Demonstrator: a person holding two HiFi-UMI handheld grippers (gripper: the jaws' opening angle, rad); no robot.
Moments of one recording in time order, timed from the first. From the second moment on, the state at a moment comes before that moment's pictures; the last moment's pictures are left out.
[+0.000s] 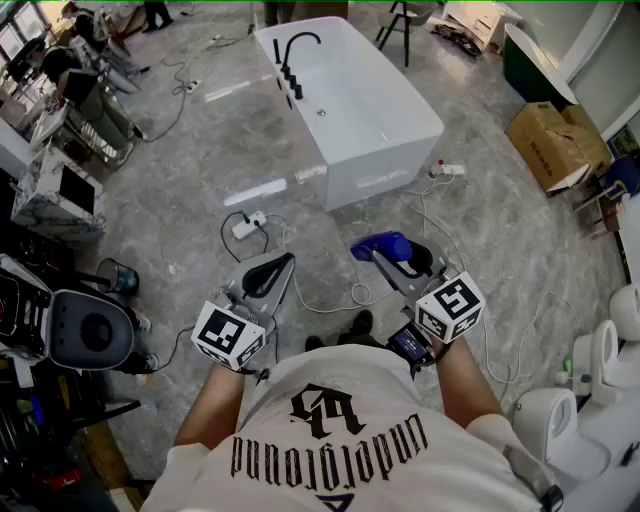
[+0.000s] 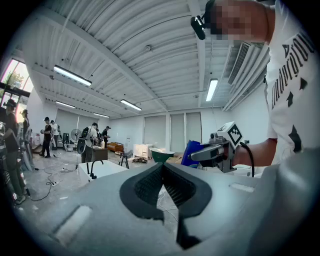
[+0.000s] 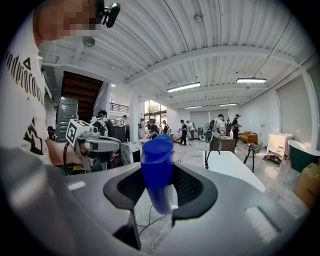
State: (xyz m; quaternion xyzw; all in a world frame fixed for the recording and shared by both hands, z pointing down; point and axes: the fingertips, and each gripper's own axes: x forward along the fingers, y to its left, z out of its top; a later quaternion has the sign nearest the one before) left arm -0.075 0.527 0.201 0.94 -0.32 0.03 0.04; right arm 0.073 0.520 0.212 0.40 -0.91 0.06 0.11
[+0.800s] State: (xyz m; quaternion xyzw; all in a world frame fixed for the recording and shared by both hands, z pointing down) left arm -0.065 0.508 0.218 0.94 -0.34 0.03 0.06; right arm 0.109 0.504 0.227 0.42 -0.90 0.07 0.11
